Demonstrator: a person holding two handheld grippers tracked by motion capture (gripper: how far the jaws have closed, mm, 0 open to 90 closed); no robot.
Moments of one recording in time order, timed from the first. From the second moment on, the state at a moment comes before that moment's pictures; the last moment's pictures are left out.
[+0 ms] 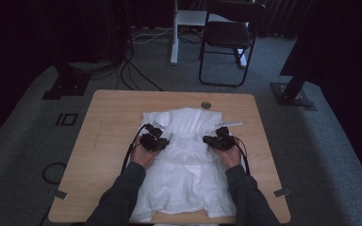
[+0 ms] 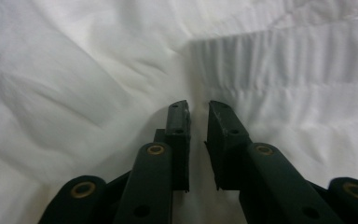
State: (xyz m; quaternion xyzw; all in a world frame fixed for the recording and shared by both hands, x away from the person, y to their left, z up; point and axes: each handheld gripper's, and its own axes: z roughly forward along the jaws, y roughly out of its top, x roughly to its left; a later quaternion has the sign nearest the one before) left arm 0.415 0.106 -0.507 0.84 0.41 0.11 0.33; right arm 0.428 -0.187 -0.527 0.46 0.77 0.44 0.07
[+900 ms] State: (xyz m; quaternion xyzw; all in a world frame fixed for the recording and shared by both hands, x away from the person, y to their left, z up) left arm 0.420 0.100 -0.509 0.85 0.39 0.11 0.34; right arm 0.451 -0.184 -0.527 0.47 0.77 0.42 0.08
